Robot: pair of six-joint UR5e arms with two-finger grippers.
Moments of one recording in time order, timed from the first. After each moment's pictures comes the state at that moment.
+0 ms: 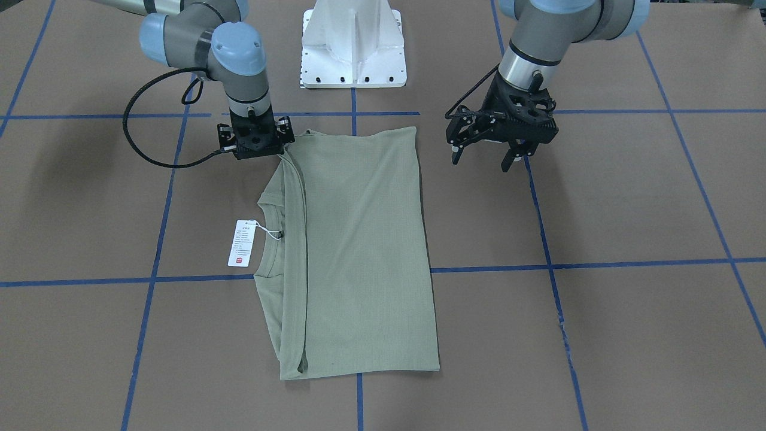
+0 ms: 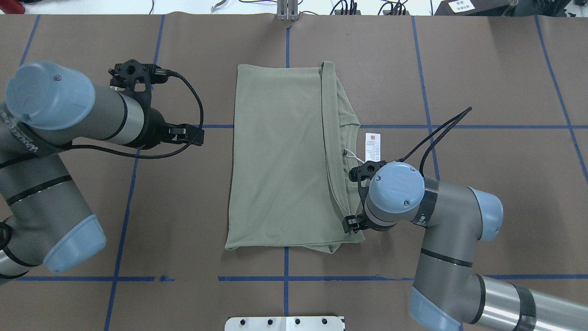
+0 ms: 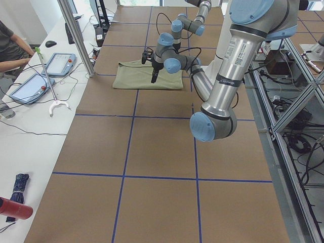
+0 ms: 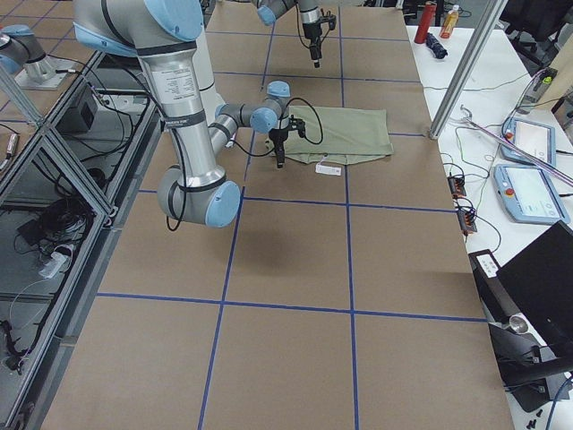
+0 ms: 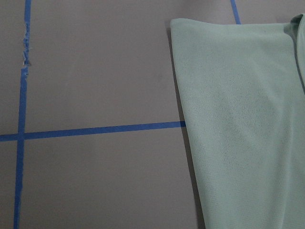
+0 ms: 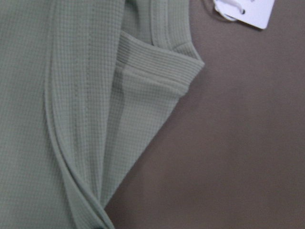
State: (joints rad) left arm -0.68 -1.96 -2.00 -1.72 -1.86 -1.07; right arm 0.40 -1.21 1.87 -1.61 1.82 1.04
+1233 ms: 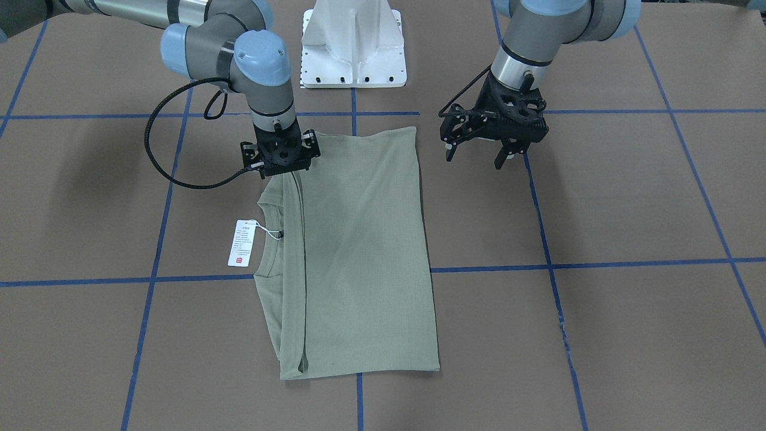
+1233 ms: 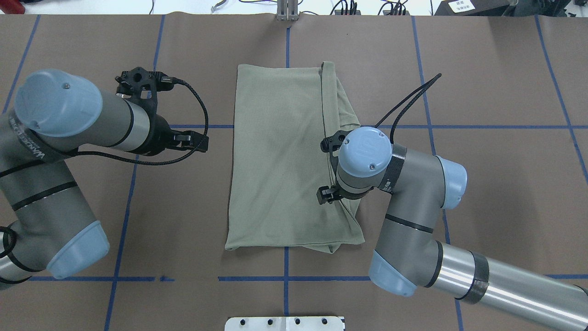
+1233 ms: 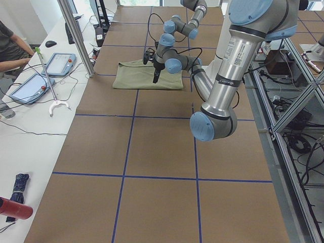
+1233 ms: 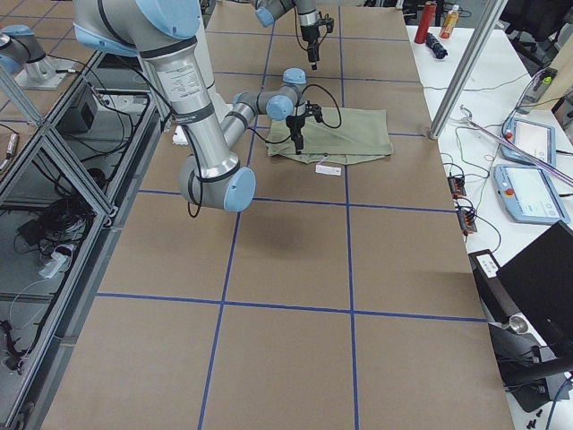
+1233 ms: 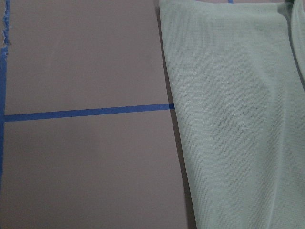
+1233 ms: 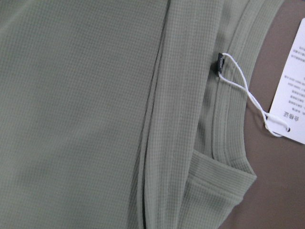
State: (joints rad) left arm -0.66 -1.96 -2.00 -1.72 -1.86 -1.08; right arm 0.47 -1.02 1.72 -1.61 1.82 0.94
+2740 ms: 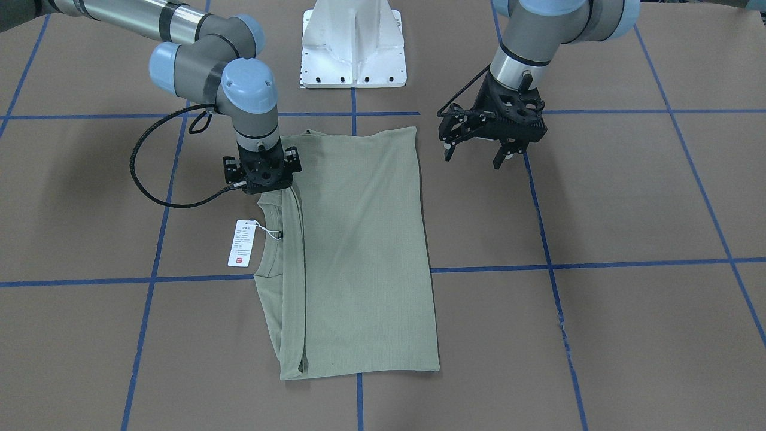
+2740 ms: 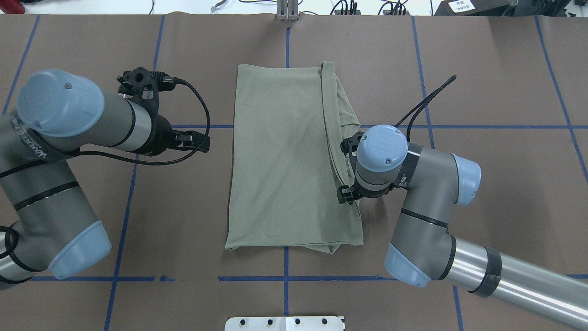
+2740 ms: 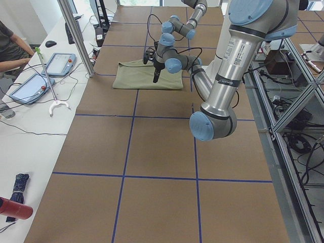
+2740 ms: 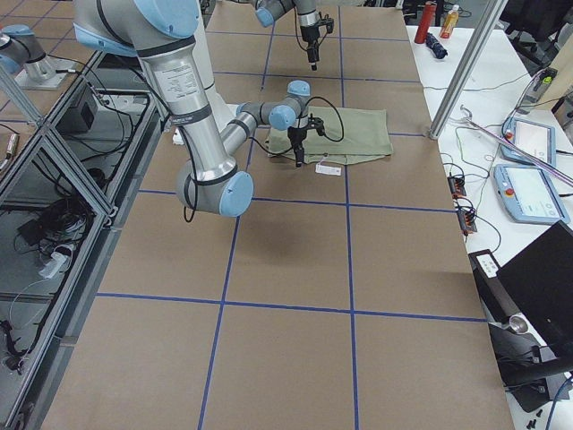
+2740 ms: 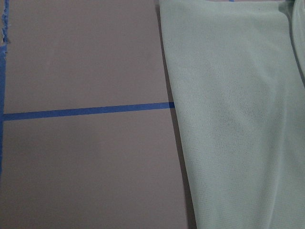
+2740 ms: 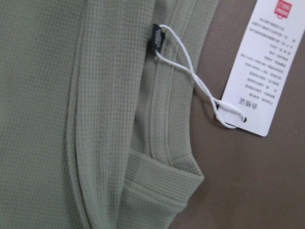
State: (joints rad) left arm -0.66 -1.97 -2.00 -1.72 -1.86 -1.08; right arm 0.50 -1.10 1.72 -1.61 1.86 0.93
